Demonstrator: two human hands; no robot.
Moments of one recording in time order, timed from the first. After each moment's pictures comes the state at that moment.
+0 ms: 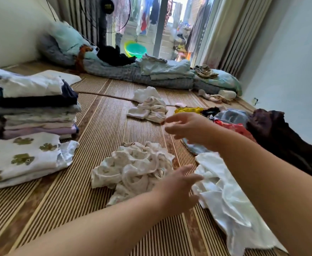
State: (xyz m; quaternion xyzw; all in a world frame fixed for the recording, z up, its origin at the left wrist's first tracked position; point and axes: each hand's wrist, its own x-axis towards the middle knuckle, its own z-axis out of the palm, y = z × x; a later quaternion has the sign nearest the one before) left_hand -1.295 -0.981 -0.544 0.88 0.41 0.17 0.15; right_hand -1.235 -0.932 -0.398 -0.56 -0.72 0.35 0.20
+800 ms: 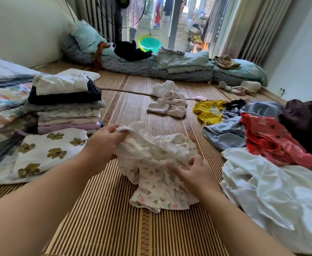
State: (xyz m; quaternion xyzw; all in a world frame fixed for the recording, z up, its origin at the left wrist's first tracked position) left_hand -1.530 -0.964 -0.500 0.45 0.50 0.53 0.52; right_hand -1.274 -0.958 -0.565 -0.71 -0.64 0.20 0.22
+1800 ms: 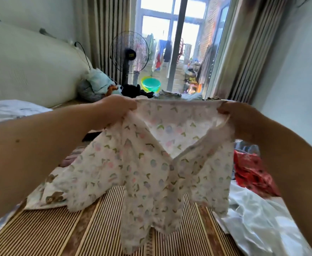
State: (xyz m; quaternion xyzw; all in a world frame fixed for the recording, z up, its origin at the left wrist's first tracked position) left_hand -1.549 -0.986 -0.288 0.59 0.58 0.41 0.37; right_hand -1.248 -0.972 -0.275 -0.53 -0.56 0.44 0.45
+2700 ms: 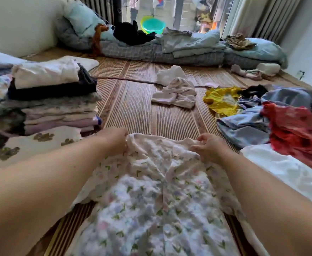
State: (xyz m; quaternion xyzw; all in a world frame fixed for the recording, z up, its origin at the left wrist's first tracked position) left_hand -1.554 -0.840 -0.550 0.70 0.70 -0.01 0.13; right_hand -1.247 -0.825 -0.563 -0.70 -0.66 0.24 0.15
